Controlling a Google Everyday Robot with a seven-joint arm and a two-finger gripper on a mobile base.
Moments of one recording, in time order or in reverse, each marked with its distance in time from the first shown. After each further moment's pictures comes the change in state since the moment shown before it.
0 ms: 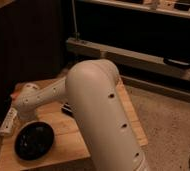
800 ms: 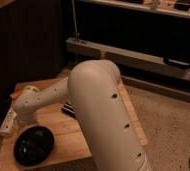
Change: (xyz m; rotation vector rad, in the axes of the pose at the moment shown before) arm 0.020 0.011 0.003 -0.030 0.039 0.039
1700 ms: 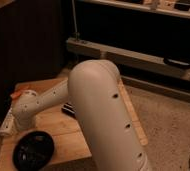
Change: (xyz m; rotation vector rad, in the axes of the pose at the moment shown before) arm 0.016 0.013 0.004 -0.019 0.007 0.043
